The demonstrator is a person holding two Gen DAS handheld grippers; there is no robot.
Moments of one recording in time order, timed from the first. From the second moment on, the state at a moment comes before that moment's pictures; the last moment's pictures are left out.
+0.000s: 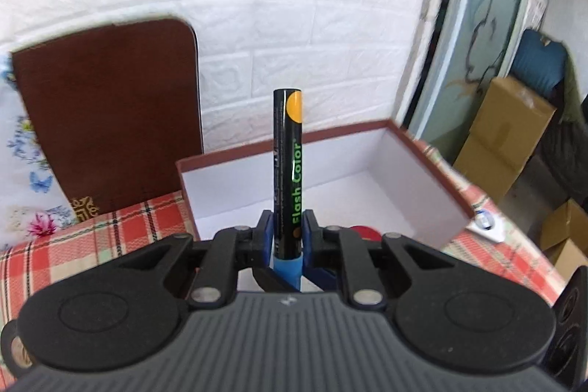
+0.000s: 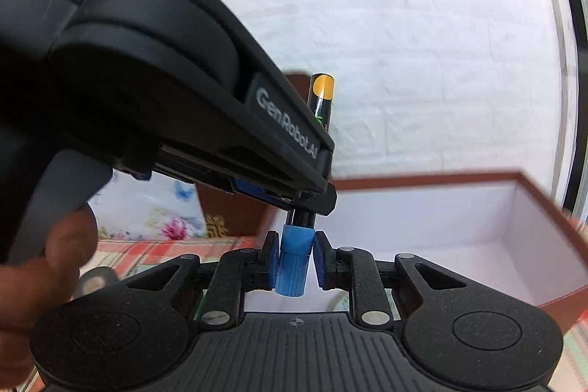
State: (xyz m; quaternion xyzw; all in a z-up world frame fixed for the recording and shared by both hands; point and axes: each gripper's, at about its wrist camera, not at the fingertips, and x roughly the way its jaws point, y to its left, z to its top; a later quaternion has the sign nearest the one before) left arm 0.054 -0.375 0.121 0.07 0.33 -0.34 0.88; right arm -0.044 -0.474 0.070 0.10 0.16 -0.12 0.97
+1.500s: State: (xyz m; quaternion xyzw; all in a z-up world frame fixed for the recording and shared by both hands) left arm -0.056 -0.219 0.061 0.11 0.30 -0.16 0.93; right arm -0.128 -0.394 0.051 0.12 0.19 -0.14 0.97
